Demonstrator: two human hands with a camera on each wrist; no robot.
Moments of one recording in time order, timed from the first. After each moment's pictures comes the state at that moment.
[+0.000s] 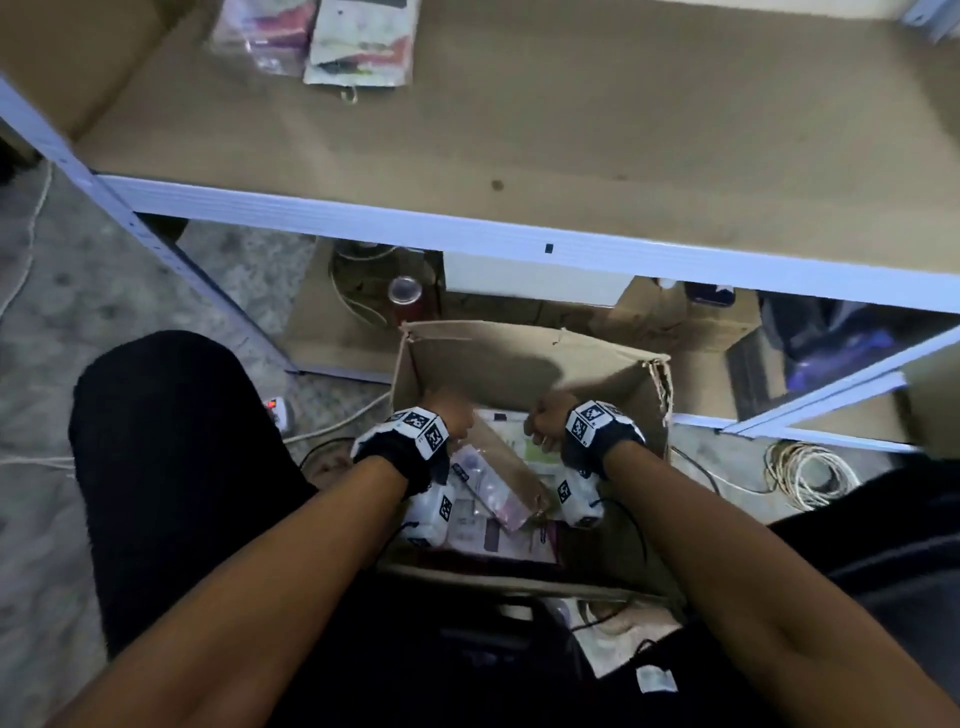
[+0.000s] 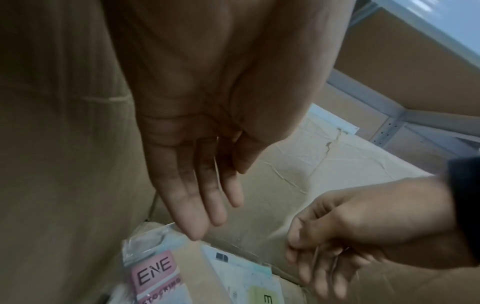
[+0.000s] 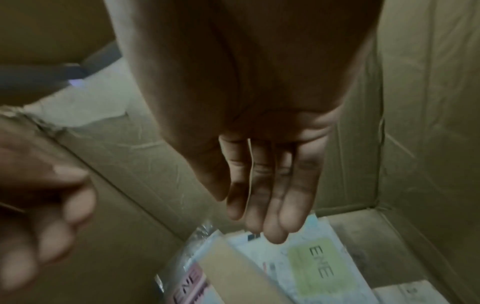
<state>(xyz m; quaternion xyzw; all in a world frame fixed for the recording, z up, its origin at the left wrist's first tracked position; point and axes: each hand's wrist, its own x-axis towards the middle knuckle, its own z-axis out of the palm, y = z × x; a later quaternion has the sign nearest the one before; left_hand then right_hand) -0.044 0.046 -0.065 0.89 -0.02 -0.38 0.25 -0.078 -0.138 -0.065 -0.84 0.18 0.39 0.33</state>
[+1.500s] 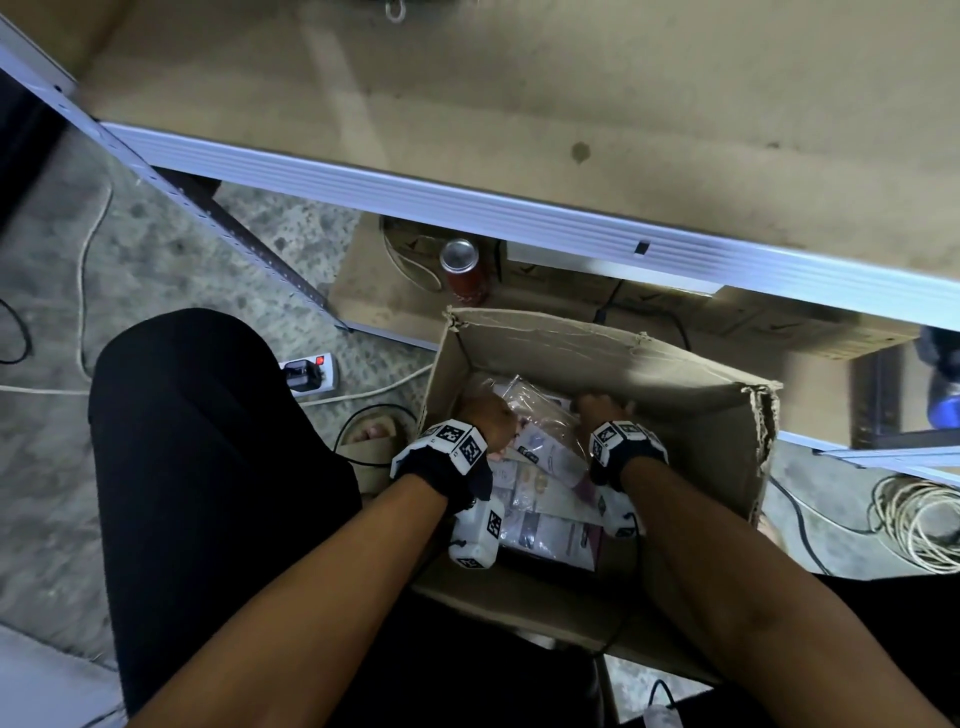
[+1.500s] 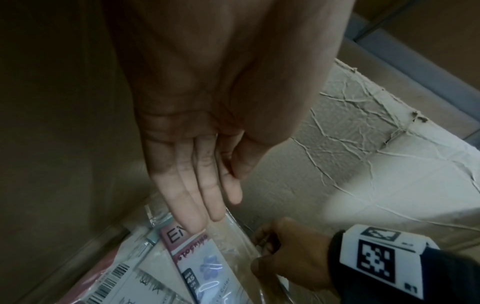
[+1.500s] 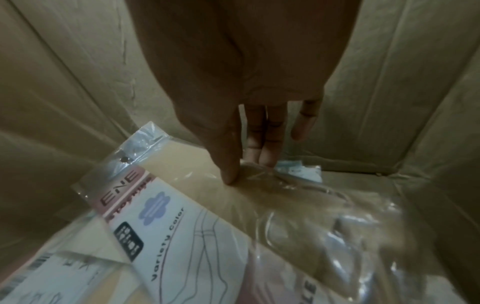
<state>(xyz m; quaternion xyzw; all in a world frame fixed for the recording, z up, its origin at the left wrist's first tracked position) -0.040 0.041 -0.113 0.78 0.17 -0.47 0.38 -0.049 -0.136 -0.160 -0.92 0.07 0.38 0.10</state>
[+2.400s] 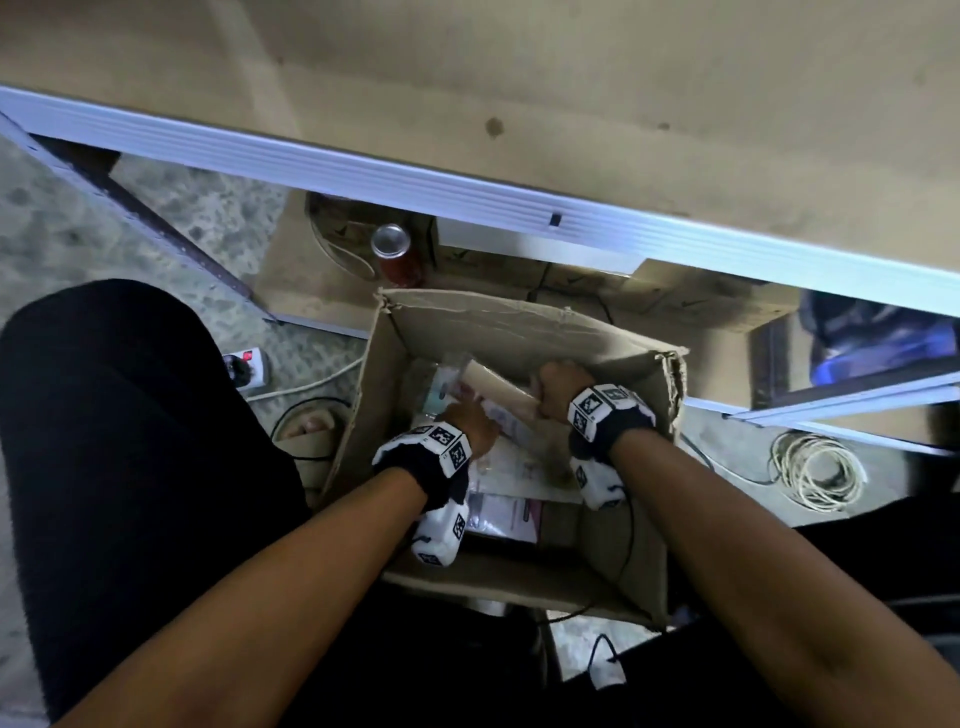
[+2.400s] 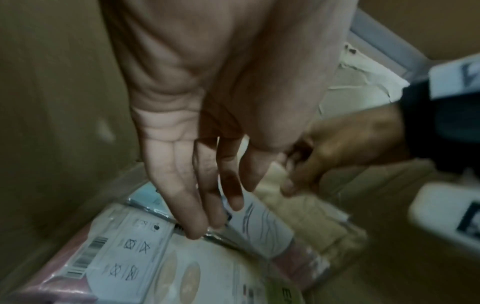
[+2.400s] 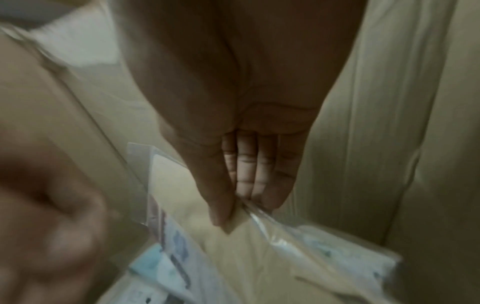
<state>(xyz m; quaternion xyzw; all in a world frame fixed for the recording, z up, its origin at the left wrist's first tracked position) -0.071 0.002 -0.141 0.90 -0.03 -0.40 0.18 -0.055 -0.165 -0.094 -0.92 0.00 0.36 0.12</state>
